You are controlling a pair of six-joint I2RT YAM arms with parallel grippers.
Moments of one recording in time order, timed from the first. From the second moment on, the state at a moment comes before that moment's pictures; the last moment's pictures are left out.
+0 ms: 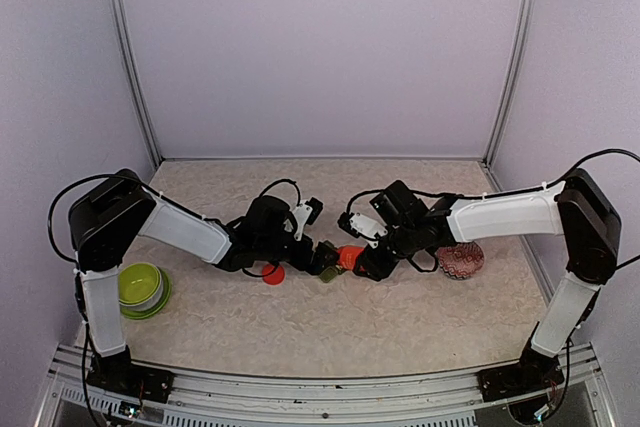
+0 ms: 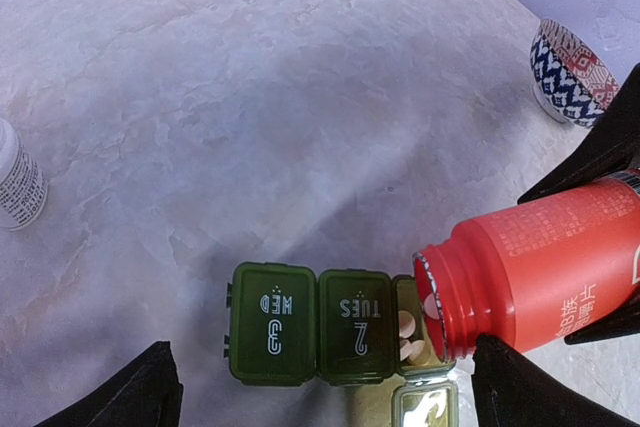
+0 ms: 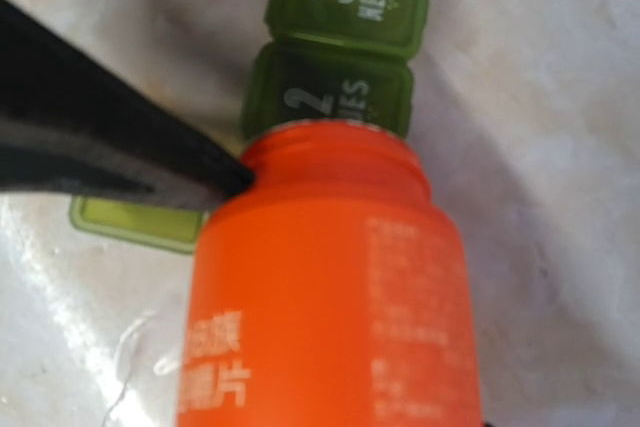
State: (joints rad) left arm -0.81 1.98 1.01 0.41 0.18 -0.20; right arm 0.82 1.74 1.07 -0.29 -0.09 -0.12
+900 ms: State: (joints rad) left arm -0.81 1.98 1.00 0.41 0.20 -0.20; right arm 0.83 1.72 1.08 -0.29 -0.06 -0.13
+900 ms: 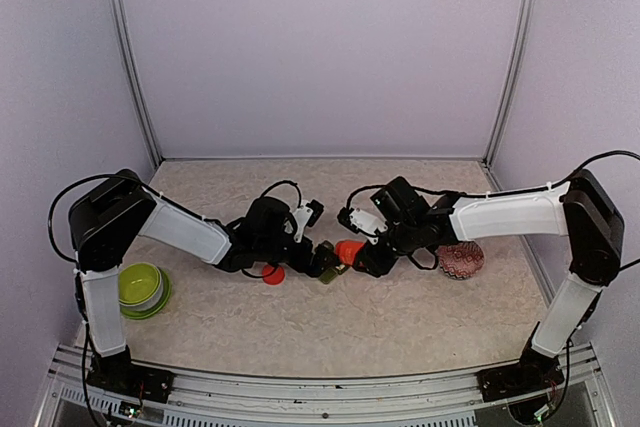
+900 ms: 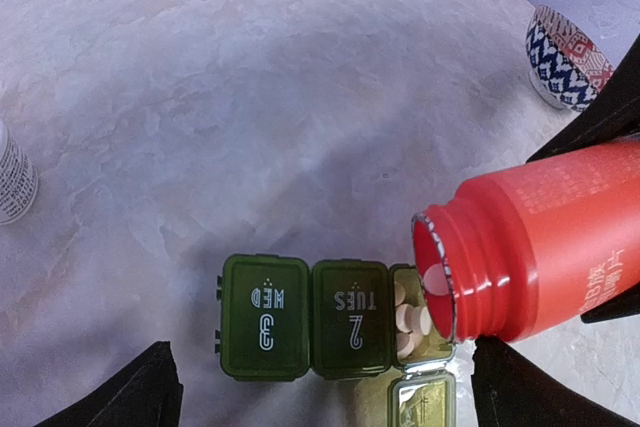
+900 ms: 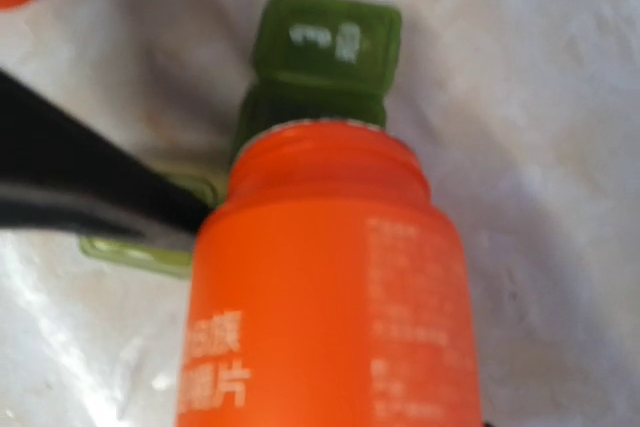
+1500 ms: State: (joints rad) left arm -0.83 1.98 0.97 0.45 0.23 -0.19; right arm 0.86 1.67 1.00 -0.05 -0.15 -0.12
